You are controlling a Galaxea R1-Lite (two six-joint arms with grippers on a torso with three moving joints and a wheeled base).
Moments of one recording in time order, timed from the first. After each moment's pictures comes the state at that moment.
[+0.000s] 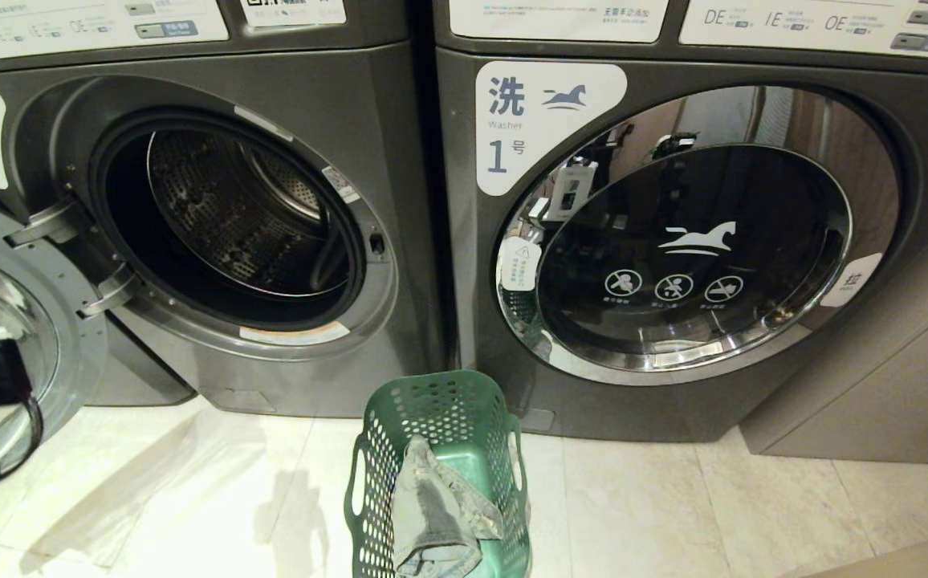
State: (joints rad) left arm 0.25 1.23 -0.54 -0.51 0.12 0.14; right arm 0.00 0.00 0.00 0.00 0.02 -0.02
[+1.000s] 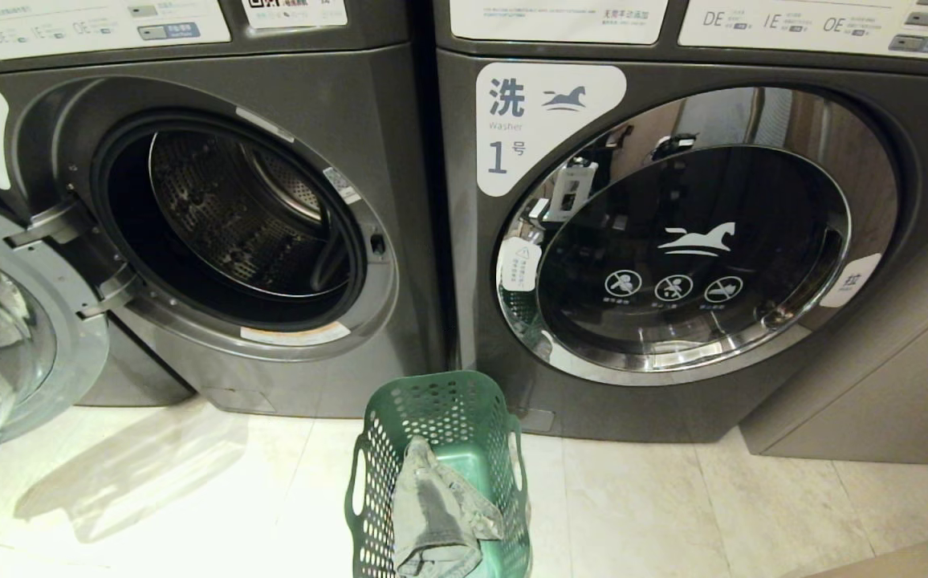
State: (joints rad) left arm 0.01 0.14 -0.03 0.08 -0.07 0.15; right arm 0.00 0.00 0.00 0.00 0.02 -0.01
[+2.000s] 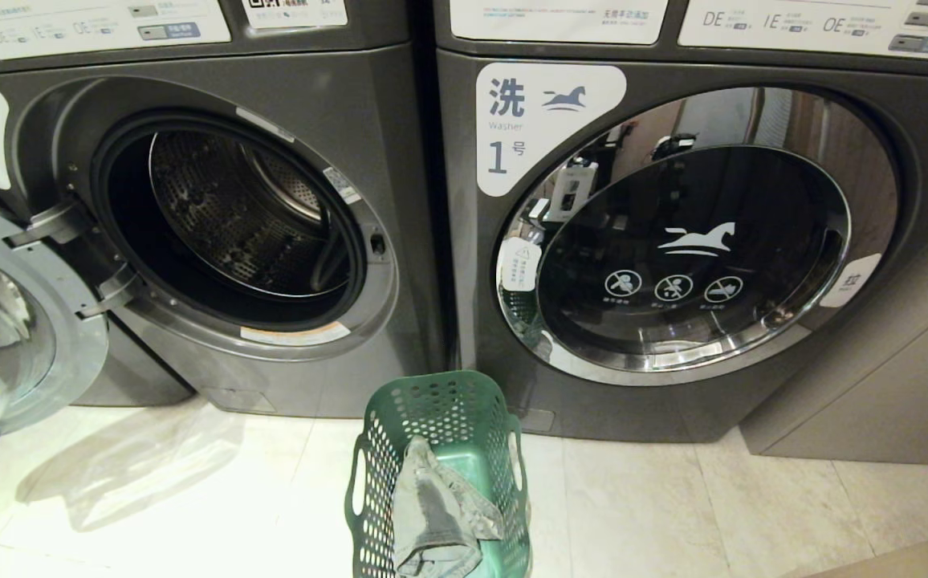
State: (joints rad) left arm 0.00 0.00 -0.01 0.05 -0.03 0.08; right arm 0.00 0.00 0.00 0.00 0.02 -0.01
